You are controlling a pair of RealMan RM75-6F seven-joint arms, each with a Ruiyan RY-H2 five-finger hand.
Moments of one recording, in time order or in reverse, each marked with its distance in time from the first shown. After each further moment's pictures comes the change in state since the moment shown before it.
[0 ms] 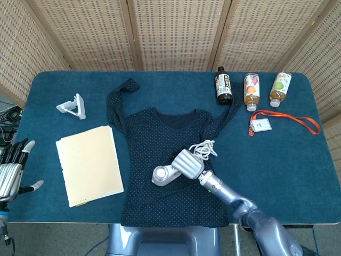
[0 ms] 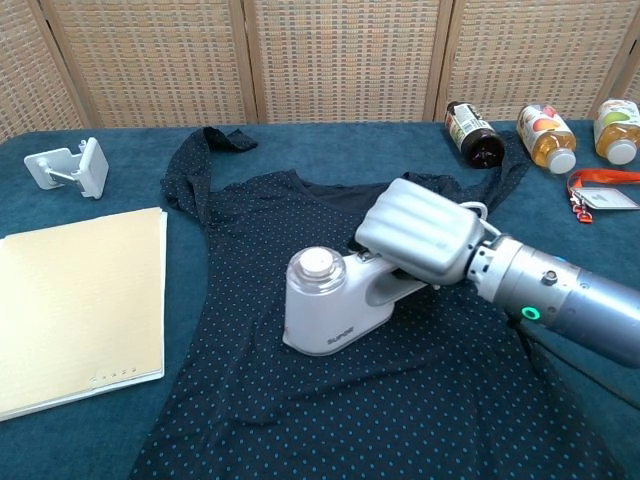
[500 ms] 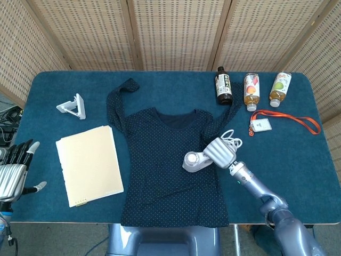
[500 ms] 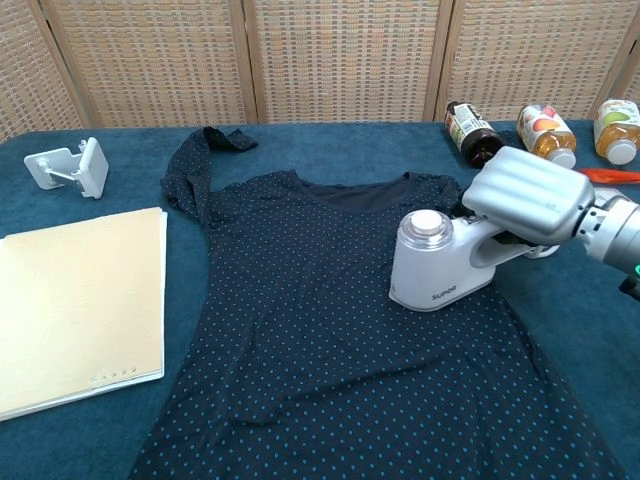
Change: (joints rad) left arm -0.006 -0.010 0.008 -0.013 0.011 -0.007 0.033; right arm -0.093 0.139 -0.003 0.073 0.033 0.008 0.085
